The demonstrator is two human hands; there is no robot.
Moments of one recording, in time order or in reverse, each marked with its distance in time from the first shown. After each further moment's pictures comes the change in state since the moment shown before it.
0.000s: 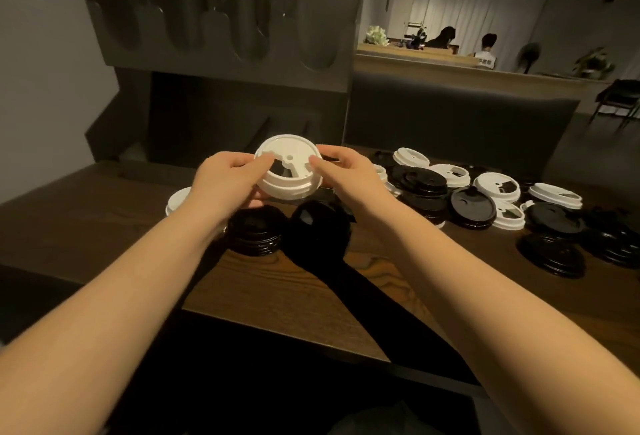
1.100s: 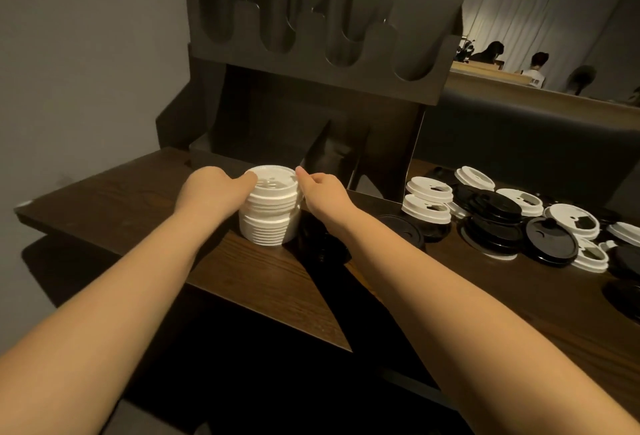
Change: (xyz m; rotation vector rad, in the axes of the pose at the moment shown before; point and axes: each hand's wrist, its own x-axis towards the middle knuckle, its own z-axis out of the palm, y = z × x) left_hand 0.035 -0.043 -0.104 0.627 0.249 -0.123; right_hand 0.046 0.005 0.137 -0.213 -0.105 0.105
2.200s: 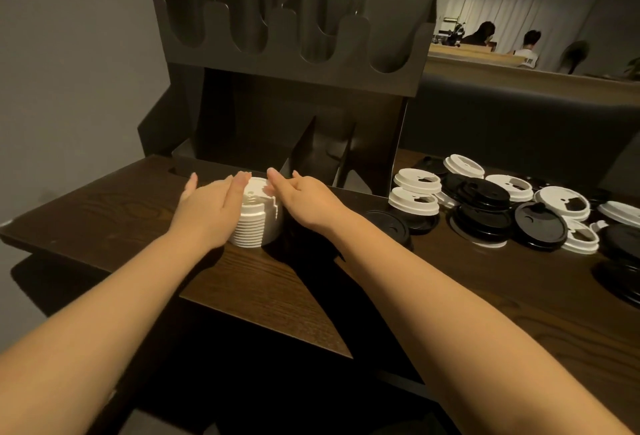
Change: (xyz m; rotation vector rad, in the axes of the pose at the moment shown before) left_hand -0.004 -0.012 0.022 0.213 -0.093 0.384; right_hand -0.006 0.004 -0.012 -0.338 -0.198 -0.181
